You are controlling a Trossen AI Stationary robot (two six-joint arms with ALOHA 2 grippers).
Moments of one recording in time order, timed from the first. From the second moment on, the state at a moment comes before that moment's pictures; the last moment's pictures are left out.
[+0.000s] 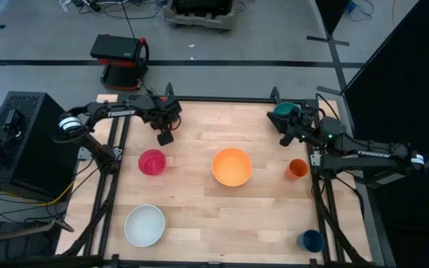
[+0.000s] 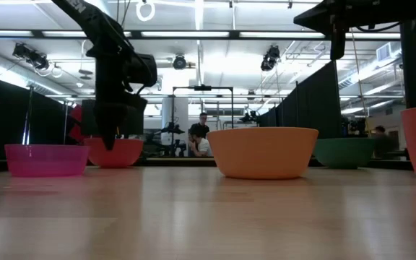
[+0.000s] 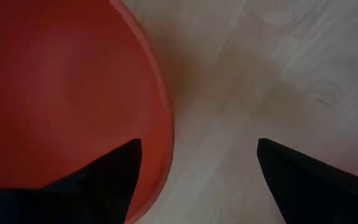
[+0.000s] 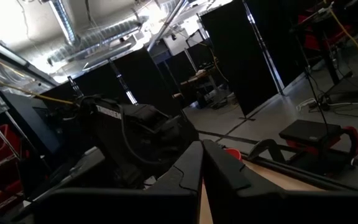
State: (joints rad) left arm 0.59 1.51 0.97 -0.88 -0.21 0.13; right arm -0.21 0.65 0.46 0.36 0.23 0.47
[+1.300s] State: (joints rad) left arm 0.18 1.52 1.65 -1.12 -0.16 0.58; right arm -0.25 0.65 0.46 0.36 0.25 0.43
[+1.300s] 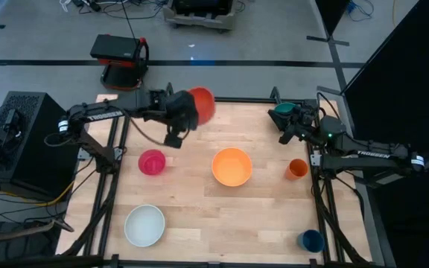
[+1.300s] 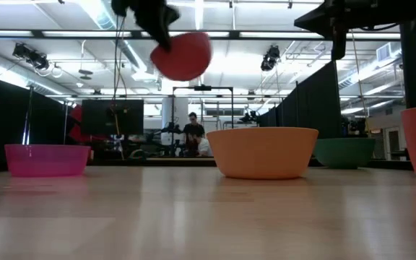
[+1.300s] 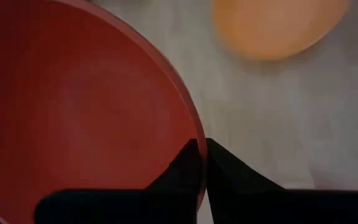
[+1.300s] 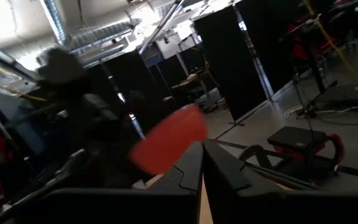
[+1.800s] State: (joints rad) left arm 0.02 1.71 1.68 -1.05 -0.12 0.67; right arm -0.32 0.62 0.46 0.35 0.25 0.40
